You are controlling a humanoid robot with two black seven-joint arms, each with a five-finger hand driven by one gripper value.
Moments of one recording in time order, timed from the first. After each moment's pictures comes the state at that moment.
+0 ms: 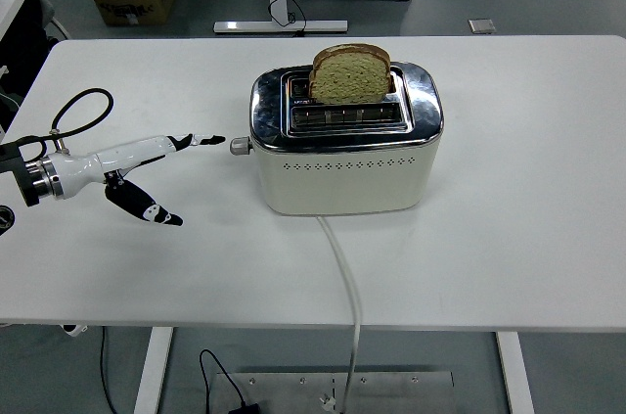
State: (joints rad) left arm -0.69 0.72 -0.57 -1.11 1.42 -0.25 -0.61; right arm 0.04 0.00 0.29 0.08 -0.32 0.06 0.09
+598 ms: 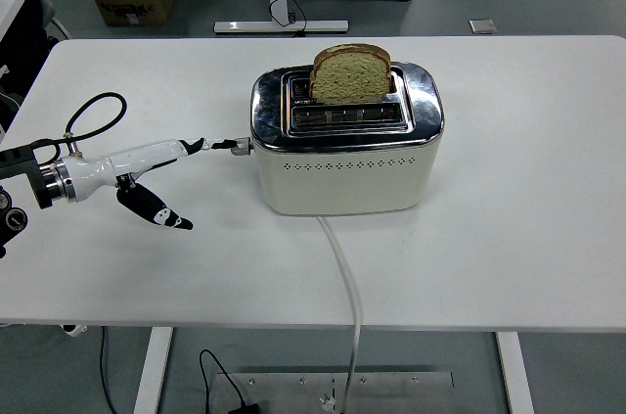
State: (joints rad) left arm -0.69 0.69 -0.55 -1.10 1.42 -0.25 -0.61; right arm 0.04 0.00 0.29 0.08 -0.32 0.06 0.09
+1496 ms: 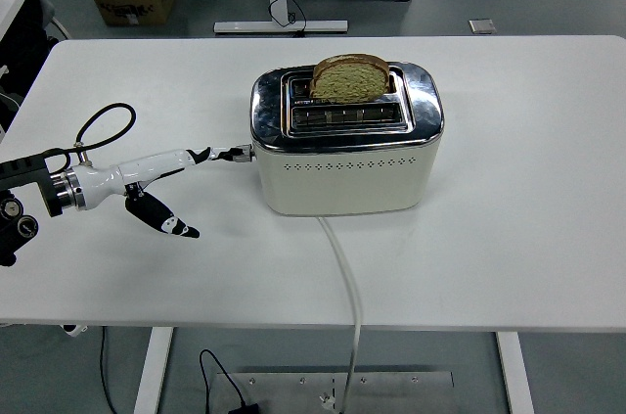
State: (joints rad) left arm -0.68 0.66 -0.53 -1.08 1.42 -0.25 -0.61; right arm 0.04 0.00 0.29 0.08 -0.32 0.06 0.09
